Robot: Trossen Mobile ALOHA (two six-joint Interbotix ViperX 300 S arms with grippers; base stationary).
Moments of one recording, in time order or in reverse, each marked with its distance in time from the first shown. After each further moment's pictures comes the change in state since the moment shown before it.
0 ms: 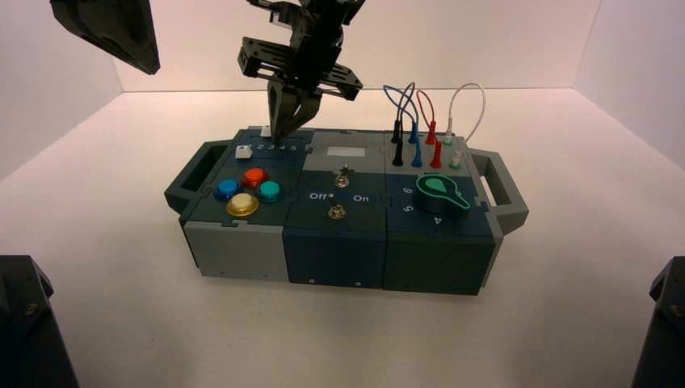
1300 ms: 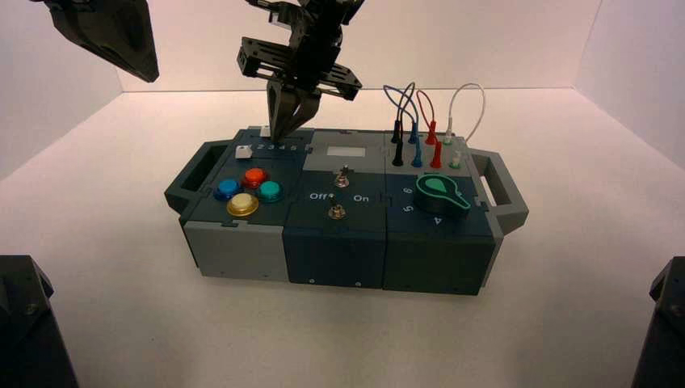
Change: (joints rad) left arm 0.000 0.002 0.018 0.002 -0.009 0.002; right arm 0.000 0.005 -0.005 0.000 0.005 0.000
